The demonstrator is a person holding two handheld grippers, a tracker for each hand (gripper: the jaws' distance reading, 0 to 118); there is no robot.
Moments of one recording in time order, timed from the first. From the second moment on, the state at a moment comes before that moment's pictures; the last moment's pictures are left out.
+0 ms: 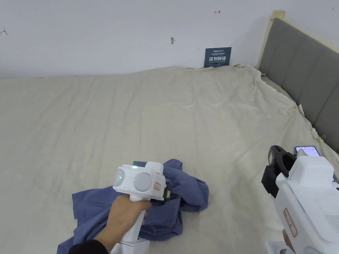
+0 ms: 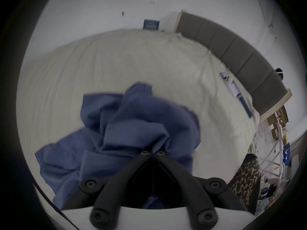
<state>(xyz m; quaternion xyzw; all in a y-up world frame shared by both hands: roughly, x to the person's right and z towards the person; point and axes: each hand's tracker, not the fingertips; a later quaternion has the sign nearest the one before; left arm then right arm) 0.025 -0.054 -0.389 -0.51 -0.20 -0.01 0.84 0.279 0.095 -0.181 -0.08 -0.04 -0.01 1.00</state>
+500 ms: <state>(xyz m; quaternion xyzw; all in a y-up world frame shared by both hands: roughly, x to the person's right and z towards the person) -0.022 0.035 -0.356 -0.35 -0.20 0.09 0.91 0.263 0.112 -0.180 -0.06 -0.02 0.00 1.00</state>
